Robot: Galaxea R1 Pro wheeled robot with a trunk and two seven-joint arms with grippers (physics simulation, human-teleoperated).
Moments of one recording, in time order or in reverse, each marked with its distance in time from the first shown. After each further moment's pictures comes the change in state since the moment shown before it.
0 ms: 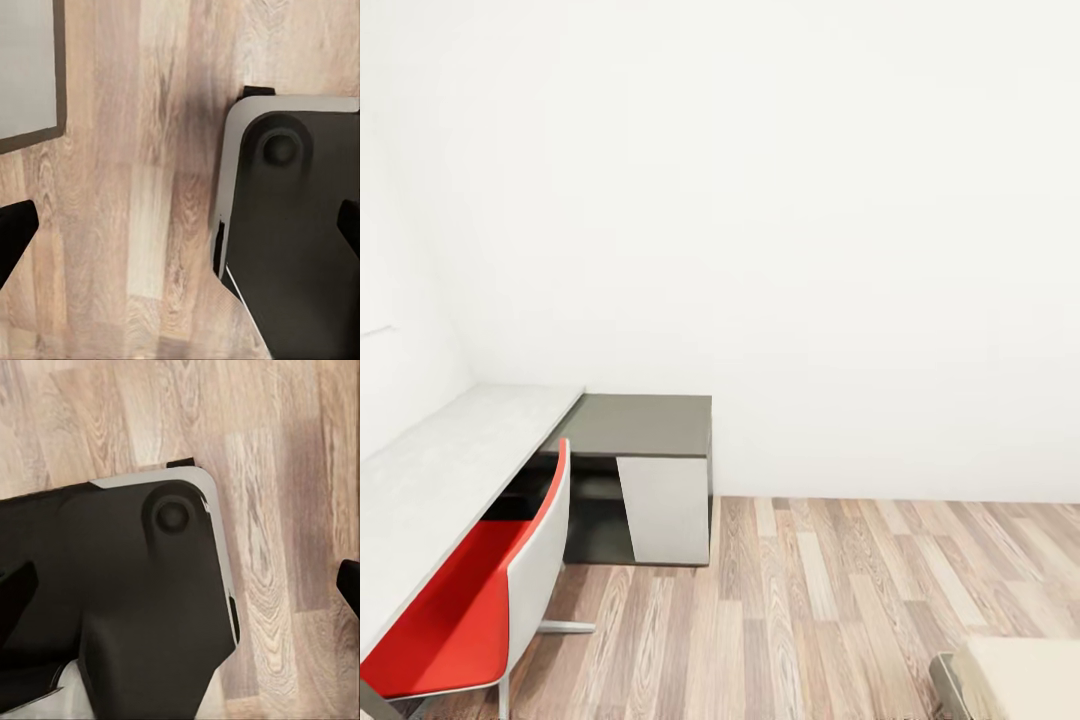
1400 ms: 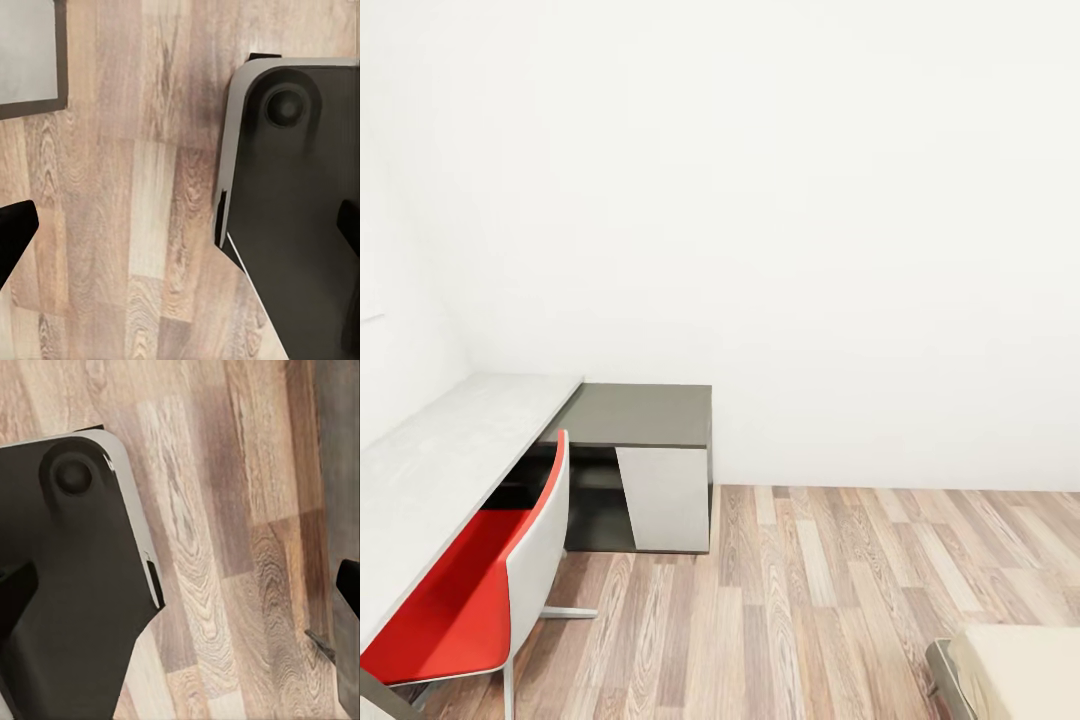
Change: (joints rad) left arm 0.081 -0.030 0.007 -0.015 0.001 -0.089 0.047; right arm 0.077 -0.004 -0.011 0.003 -0.006 -0.093 -0.183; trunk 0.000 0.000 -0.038
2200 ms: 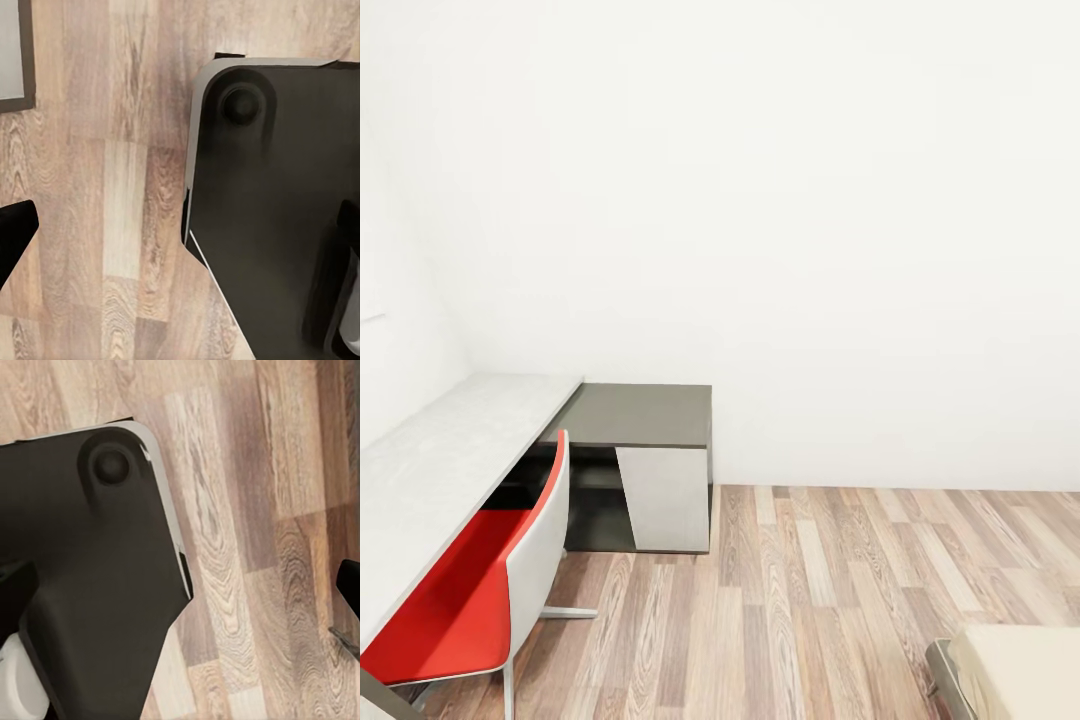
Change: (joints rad) left arm 0.000 -0.049 -0.001 -0.005 0.000 0.000 -0.002; right arm 0.000 0.047 0.006 0.000 0.000 0.000 -0.003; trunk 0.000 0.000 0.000
